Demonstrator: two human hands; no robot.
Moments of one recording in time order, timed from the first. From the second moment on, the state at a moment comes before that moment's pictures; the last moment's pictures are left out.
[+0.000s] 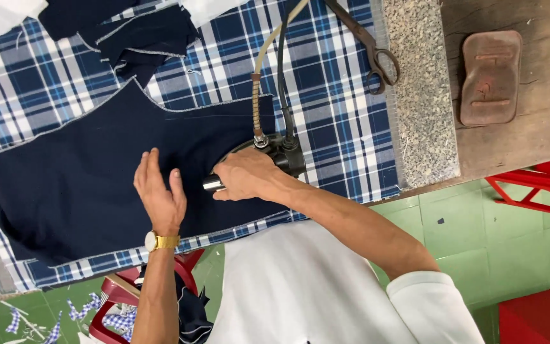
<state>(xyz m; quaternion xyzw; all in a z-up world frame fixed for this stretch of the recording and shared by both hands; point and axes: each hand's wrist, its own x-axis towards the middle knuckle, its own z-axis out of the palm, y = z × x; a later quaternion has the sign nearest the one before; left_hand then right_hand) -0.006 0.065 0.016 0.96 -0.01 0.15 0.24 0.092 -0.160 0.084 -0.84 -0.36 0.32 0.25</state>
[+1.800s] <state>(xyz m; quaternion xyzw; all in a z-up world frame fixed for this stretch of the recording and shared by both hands) -0.016 0.034 0.001 0.97 -0.03 0.14 0.22 0.097 -0.167 0.093 -0.83 -0.36 0.37 0.23</state>
